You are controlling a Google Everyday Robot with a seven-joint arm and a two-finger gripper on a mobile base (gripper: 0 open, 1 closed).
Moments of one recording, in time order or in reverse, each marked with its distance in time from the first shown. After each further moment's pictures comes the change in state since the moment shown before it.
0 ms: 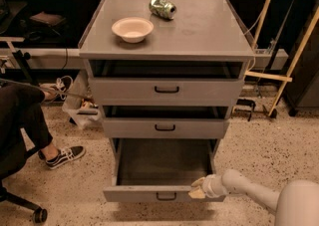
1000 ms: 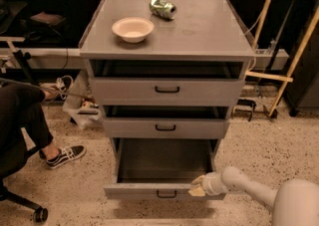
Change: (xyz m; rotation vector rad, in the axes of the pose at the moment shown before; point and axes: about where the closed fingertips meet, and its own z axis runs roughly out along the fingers) arm -0.005 -0.011 0.005 -0.001 -0.001 -0.017
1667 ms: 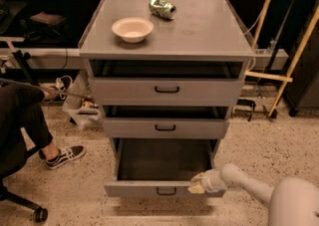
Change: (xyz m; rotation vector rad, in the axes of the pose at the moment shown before) arm -0.007 -0.010 0.004 -0.003 -0.002 -0.016
